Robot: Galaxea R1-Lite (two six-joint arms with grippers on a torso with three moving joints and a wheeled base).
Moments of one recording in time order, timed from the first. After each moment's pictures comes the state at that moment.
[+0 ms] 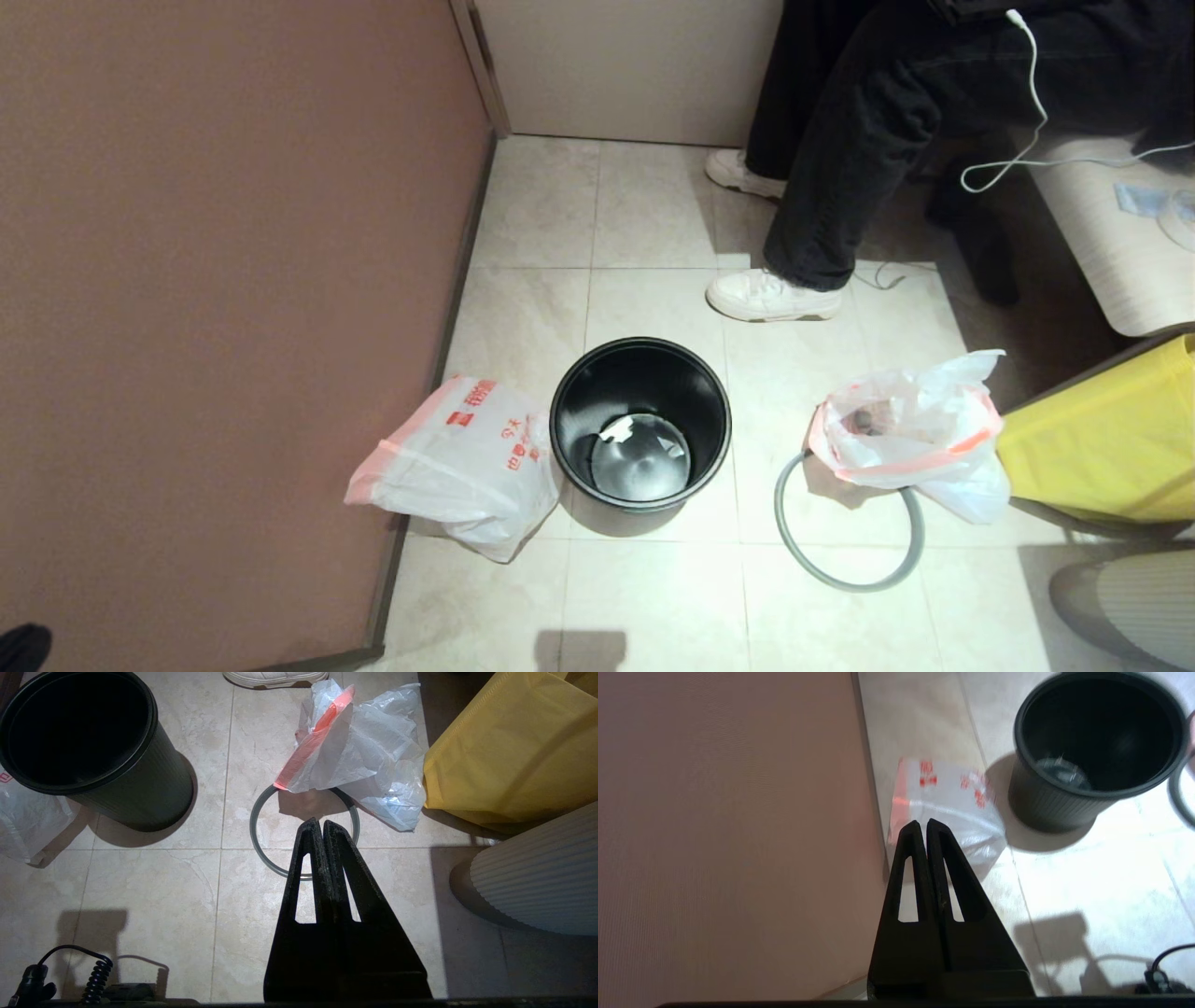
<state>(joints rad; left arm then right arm) 0.00 0.32 -0.23 -0.09 -0.04 0.27 0.00 0.00 0.00 -0.01 -0.01 0.02</state>
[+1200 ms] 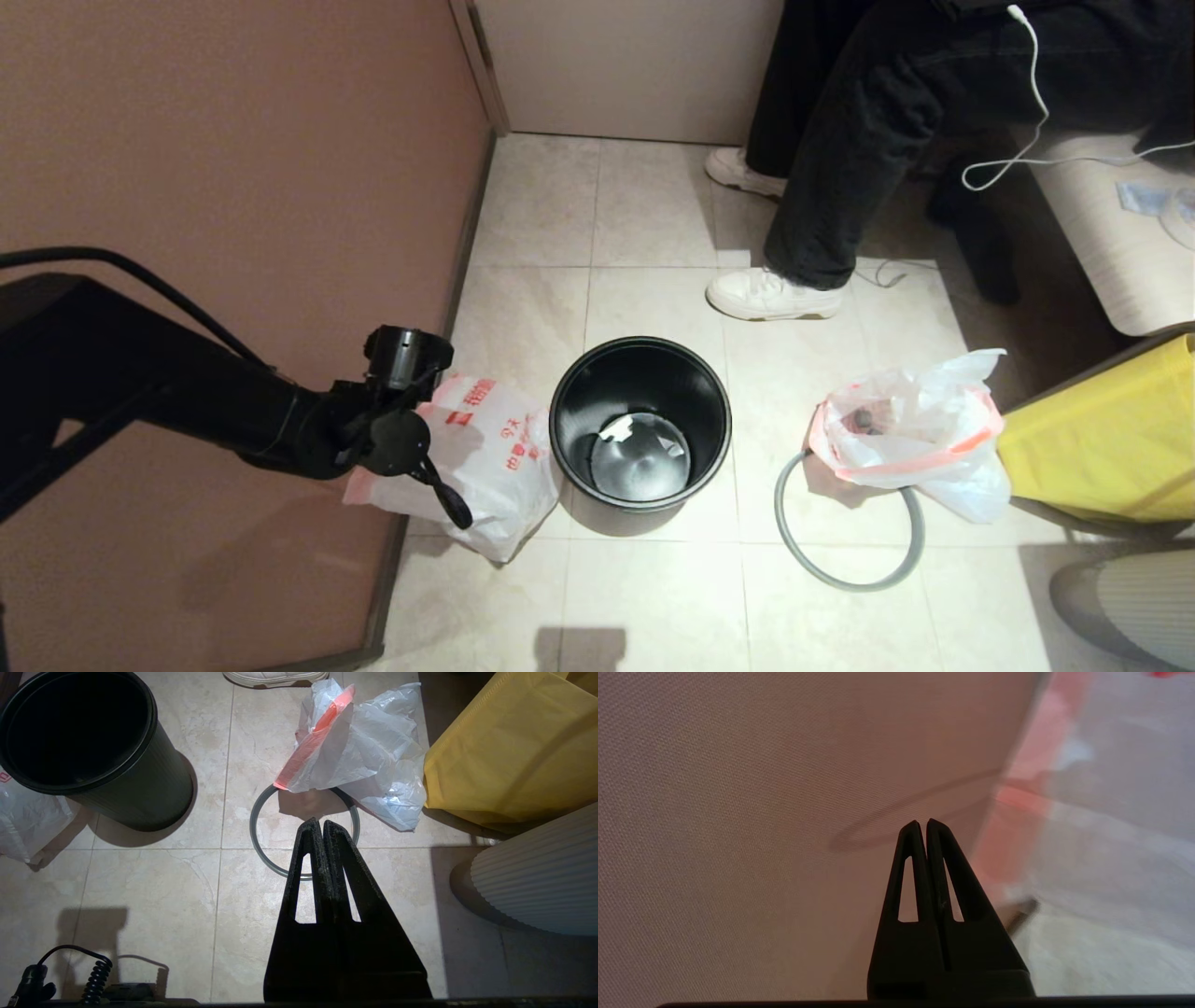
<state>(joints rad) -0.25 2.04 -1.06 -0.23 0.94 0.19 0.00 0.00 0.00 -0.01 -0.01 0.02</state>
